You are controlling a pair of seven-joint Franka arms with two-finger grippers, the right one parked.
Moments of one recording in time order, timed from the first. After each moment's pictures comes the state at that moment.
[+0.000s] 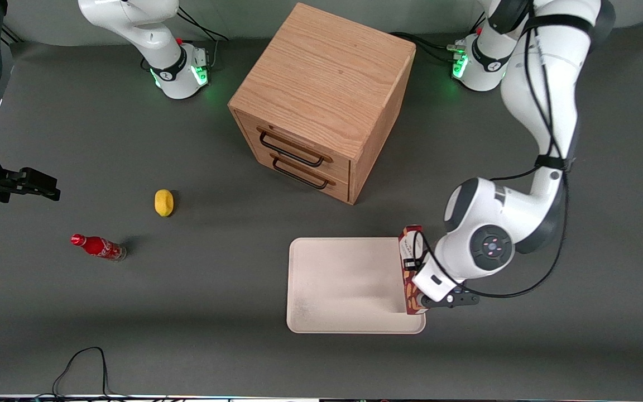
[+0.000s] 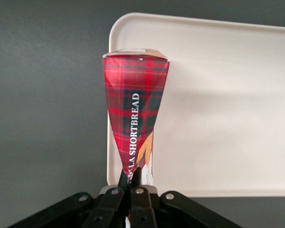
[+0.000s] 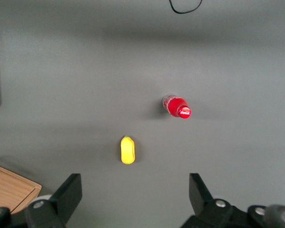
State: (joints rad) arm -0.27 0.82 -0.15 -1.19 -0.01 1.97 -0.44
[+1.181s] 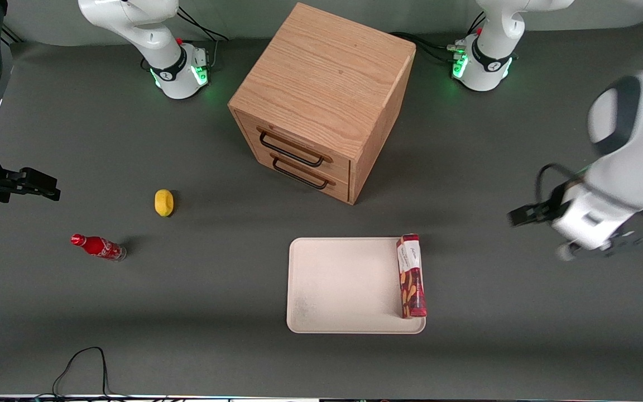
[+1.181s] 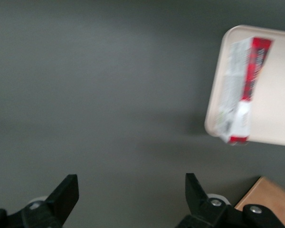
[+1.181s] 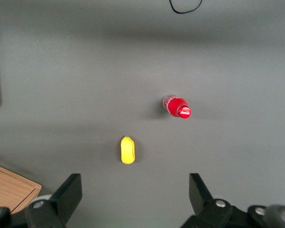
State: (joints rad) arm -0.04 0.21 -0.07 -1.55 0.00 1.69 -0.26
